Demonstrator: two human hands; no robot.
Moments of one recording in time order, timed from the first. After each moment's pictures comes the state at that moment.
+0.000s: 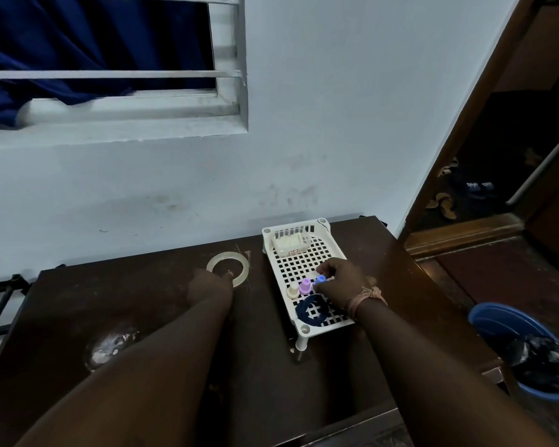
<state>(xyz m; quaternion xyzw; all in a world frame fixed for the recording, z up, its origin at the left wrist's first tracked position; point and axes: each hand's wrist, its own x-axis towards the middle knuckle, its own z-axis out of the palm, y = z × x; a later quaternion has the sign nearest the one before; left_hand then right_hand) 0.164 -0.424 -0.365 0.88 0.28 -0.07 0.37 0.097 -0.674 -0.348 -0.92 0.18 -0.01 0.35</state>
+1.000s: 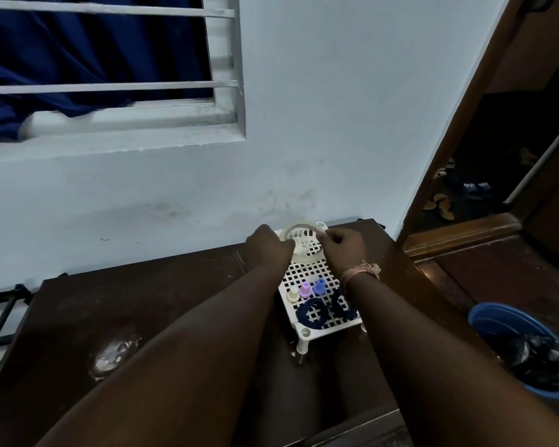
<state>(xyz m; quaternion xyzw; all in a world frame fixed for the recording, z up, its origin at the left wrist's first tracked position) 0.170 -0.516 -0.294 0.90 0.04 -0.01 0.44 0.132 -0.664 -0.304 -0.82 0.22 -0.17 0.50</state>
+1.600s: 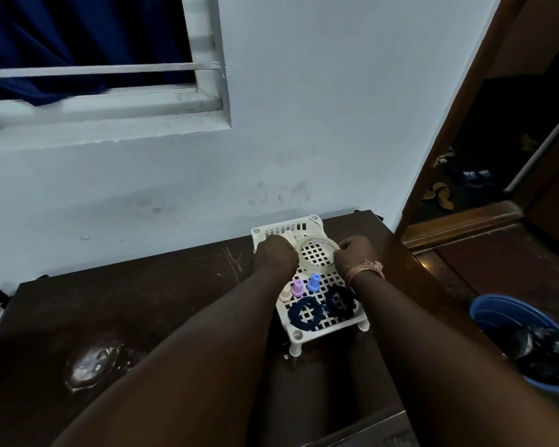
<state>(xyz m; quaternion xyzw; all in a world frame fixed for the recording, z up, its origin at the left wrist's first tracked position) 0.181 -0.548 -0.334 0.92 -0.05 -0.09 0.37 0.136 -0.703 -0.333 -0.87 0.32 -0.09 0.38</state>
